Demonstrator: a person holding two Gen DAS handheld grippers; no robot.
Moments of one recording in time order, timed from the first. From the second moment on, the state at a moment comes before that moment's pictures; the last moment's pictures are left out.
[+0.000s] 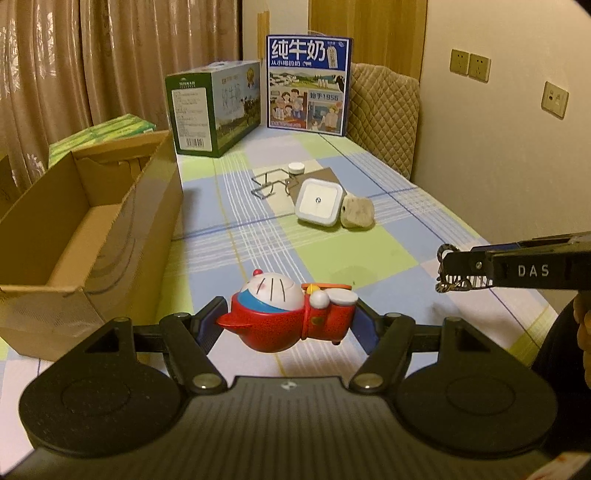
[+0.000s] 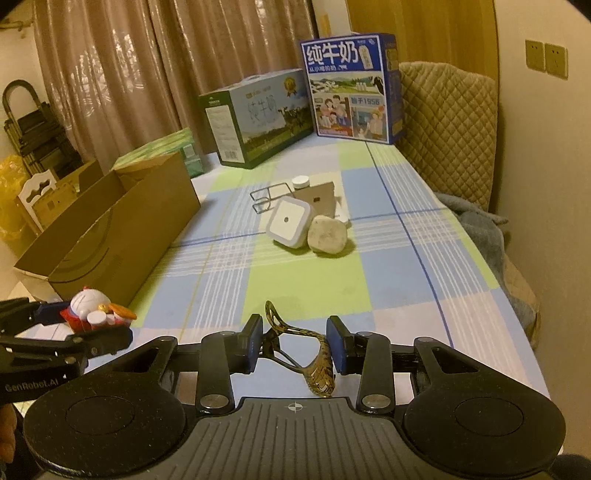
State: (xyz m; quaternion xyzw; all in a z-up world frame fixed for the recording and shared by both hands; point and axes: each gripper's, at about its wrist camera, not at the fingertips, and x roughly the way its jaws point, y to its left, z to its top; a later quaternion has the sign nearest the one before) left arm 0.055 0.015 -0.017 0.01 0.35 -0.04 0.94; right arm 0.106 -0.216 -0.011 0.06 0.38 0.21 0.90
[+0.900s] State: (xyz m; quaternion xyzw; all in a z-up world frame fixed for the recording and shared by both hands) left arm 0.081 0.195 0.075 0.04 0.31 0.07 0.95; right arm 0.172 -0.014 0.088 0.11 0.32 0.42 0.84
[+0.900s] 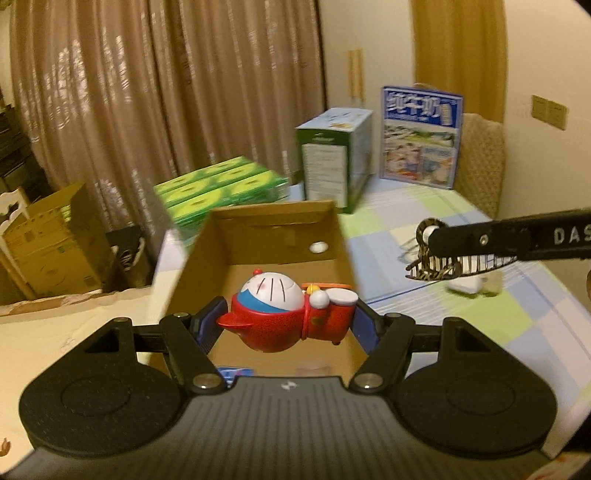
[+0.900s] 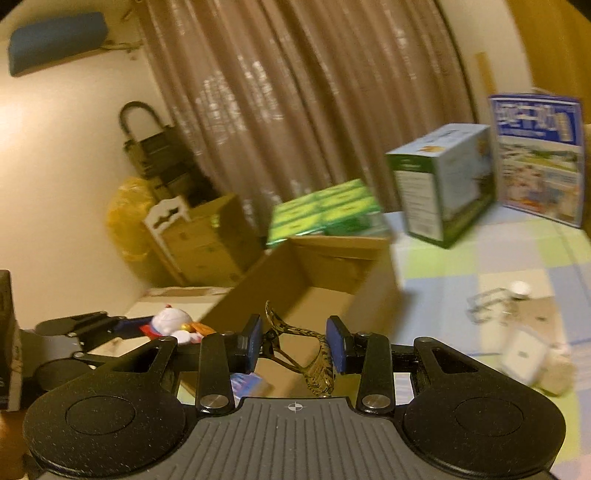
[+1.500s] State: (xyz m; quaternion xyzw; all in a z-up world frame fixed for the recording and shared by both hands) left arm 0.098 0.259 0.029 0.01 0.36 0.06 0.93; right arm 0.189 0.066 0.042 0.10 0.38 0.43 0.81
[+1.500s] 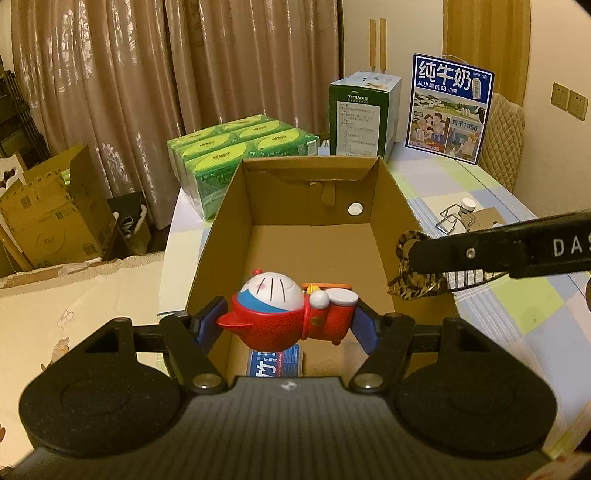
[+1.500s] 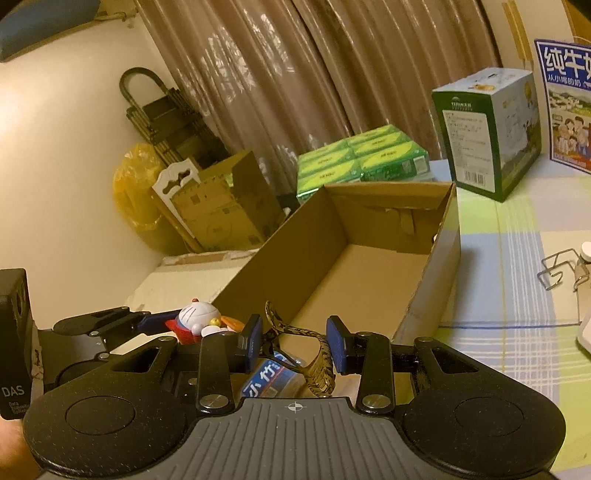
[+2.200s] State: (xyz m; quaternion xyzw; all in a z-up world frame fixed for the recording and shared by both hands) left arm 0.103 0.260 0.017 0.01 0.37 0.05 0.93; right arm 0.186 0.069 0.036 0.09 0.40 0.41 0.82
